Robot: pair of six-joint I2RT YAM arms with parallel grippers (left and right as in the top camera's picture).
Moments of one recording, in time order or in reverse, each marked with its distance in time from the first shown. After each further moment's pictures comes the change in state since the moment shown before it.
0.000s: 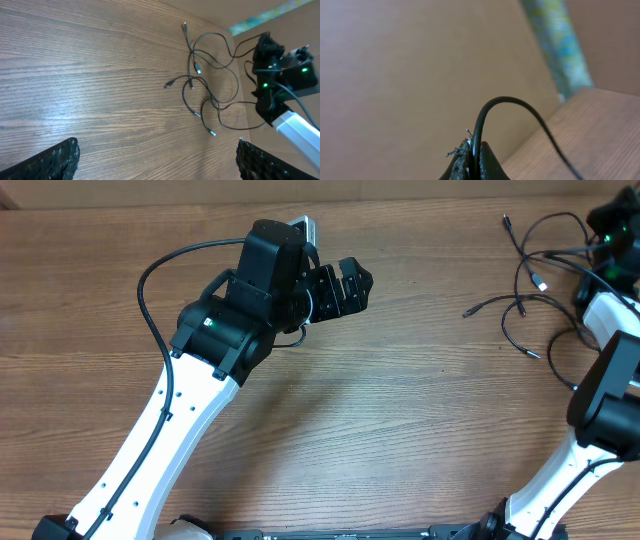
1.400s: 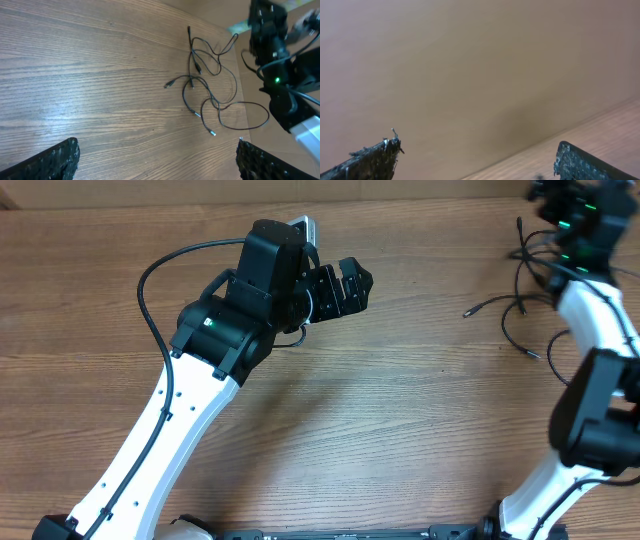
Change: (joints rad) left arm 0.000 0.000 0.000 0.000 0.000 0.000; right arm 0.212 -0.168 0.000 -0.247 -0.122 -0.192
